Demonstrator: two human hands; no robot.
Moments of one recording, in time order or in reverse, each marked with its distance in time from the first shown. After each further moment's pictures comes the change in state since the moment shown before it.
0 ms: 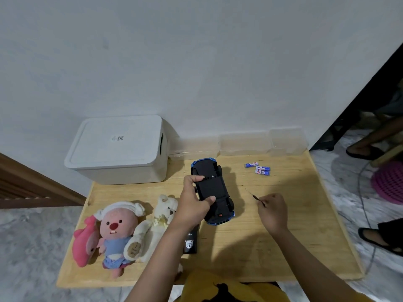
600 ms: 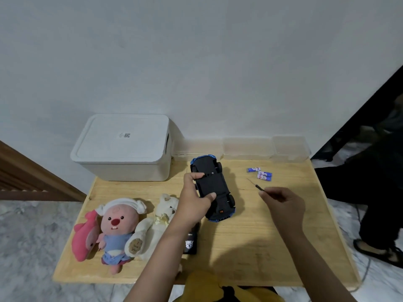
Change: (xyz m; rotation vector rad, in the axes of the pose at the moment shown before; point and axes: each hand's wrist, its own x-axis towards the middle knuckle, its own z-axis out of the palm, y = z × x) left_hand -0.003 0.007 -0.006 -0.066 0.050 0.031; right_hand -0.035 -0.063 -0.058 0.476 0.185 -0.148
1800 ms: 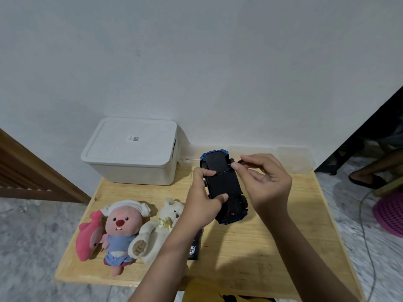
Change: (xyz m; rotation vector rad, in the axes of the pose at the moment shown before) left_hand -0.015 0.029 0.001 -0.023 -0.026 0.164; right_hand -0.021 -0.120 0.032 0.391 -0.168 -0.477
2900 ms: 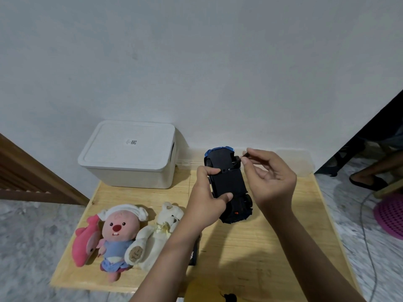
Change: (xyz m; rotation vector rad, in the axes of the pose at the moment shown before) left_hand 0.009 0.012 0.010 0.062 -0.027 0.051; right_hand 0.017 0.007 -0.004 0.037 0.027 -0.024
